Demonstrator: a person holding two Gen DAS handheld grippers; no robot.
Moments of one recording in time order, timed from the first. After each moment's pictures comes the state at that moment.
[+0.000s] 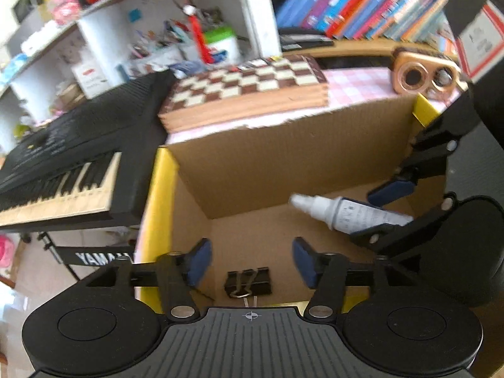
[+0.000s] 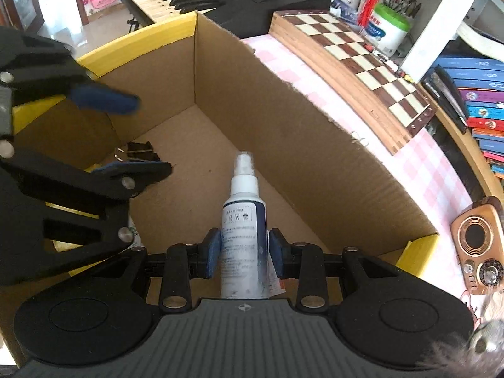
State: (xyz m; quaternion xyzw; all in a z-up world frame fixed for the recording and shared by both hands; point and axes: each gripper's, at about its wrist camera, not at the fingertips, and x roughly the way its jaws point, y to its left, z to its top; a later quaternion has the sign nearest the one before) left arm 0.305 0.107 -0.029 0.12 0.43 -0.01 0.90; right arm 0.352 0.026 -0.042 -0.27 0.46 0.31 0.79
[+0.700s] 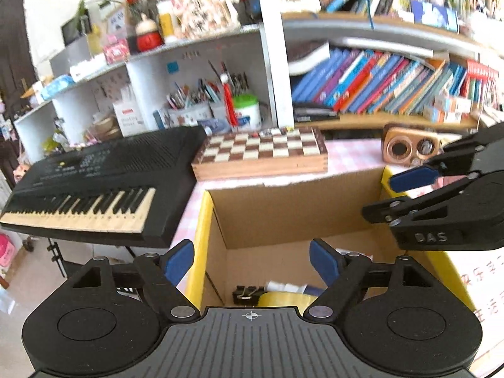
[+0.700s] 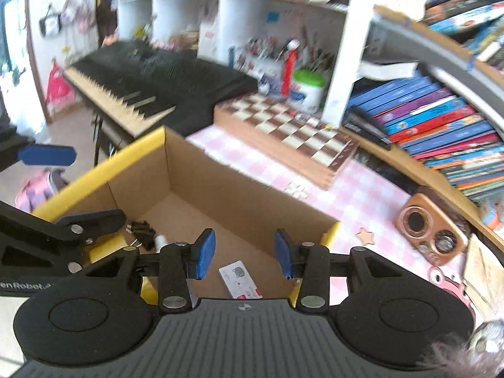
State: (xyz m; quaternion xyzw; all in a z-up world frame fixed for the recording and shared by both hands) left arm 0.231 0.112 0.033 0.08 0.32 0.01 0.94; right arm 0.300 -0.026 0.035 -0.14 0.33 0.24 0.90
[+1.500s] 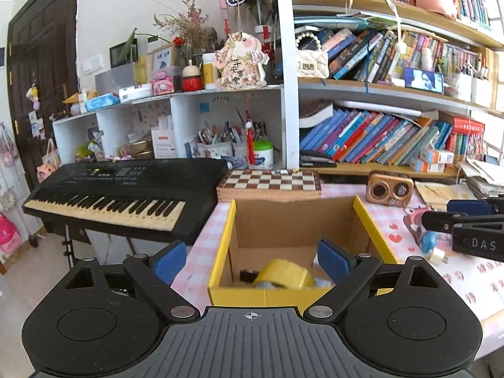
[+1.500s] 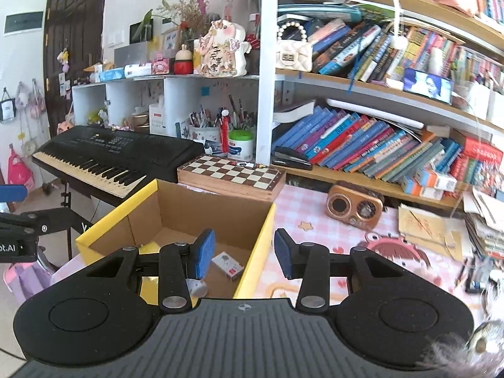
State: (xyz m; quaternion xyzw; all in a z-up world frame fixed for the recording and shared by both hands) left arm 0.088 0.123 0.067 0.03 0.23 0.03 0.97; right arm 0.126 -0.081 0.065 -0.03 0.22 0.13 0.97
